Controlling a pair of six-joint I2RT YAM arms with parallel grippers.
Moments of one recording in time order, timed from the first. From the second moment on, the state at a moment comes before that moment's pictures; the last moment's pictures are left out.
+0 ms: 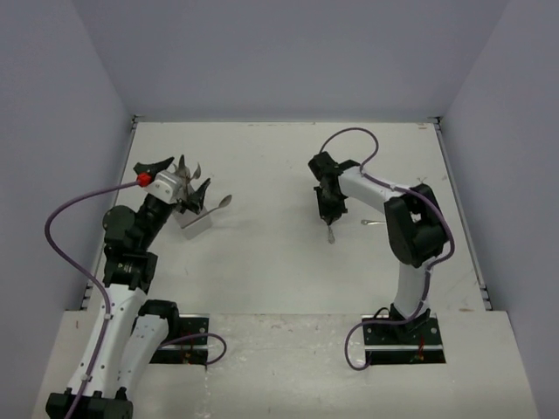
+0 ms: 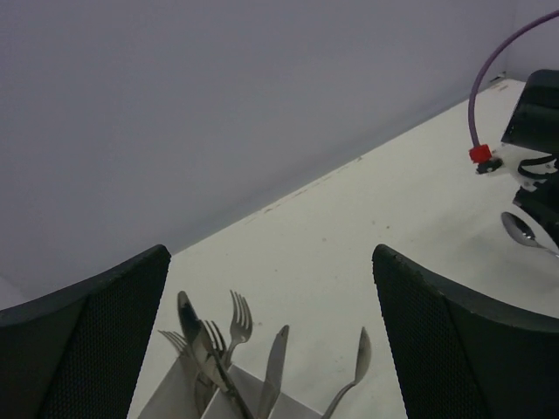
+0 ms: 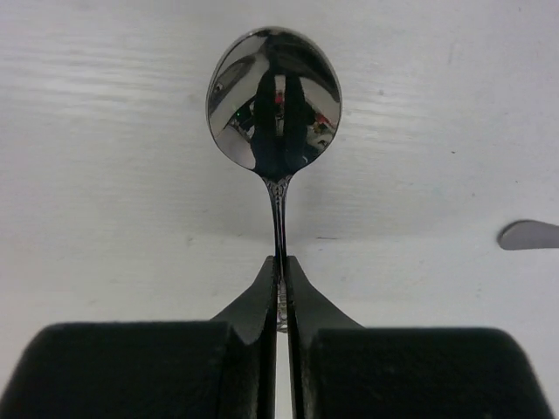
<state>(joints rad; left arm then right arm) -0.09 0.61 0.61 0.19 0.37 0.23 0.48 1.99 1.42 -0.86 0.14 0.40</state>
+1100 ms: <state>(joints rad) -0.63 1.38 0.79 0.41 0.10 -0.57 0.58 1.39 1.08 -0.27 -0.32 0.32</state>
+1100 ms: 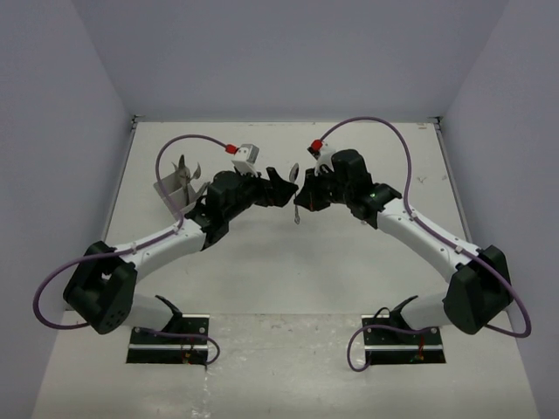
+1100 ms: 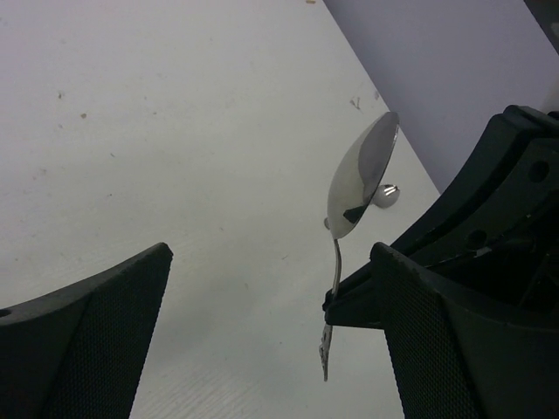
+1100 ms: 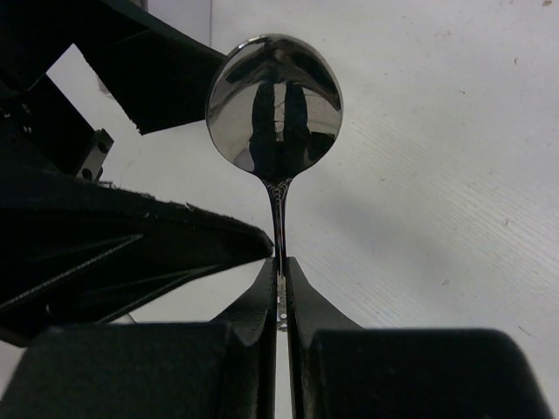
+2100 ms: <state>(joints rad) -0.69 1.52 0.94 0.42 0.10 -0.52 0.61 1.44 1.17 -0.34 -0.25 0.29</state>
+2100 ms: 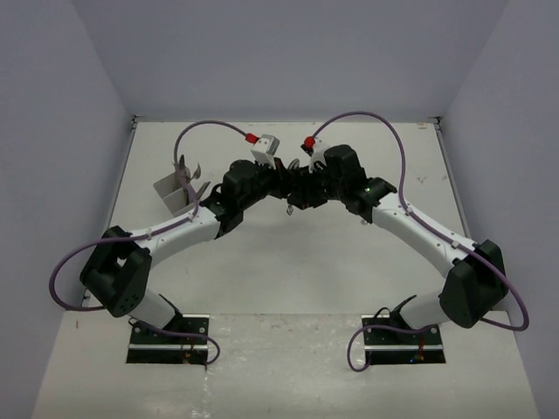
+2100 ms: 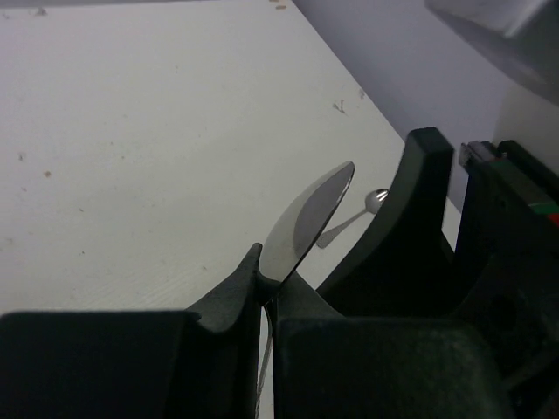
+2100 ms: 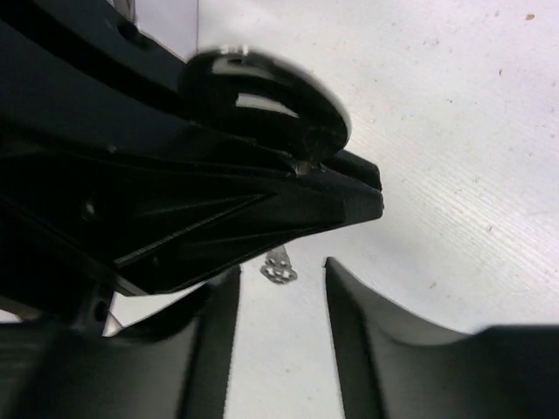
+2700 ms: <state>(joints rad) -0.43 0.88 0.70 0.29 0.17 0.23 0.48 1.29 1.06 -0.34 -0.28 0.35</state>
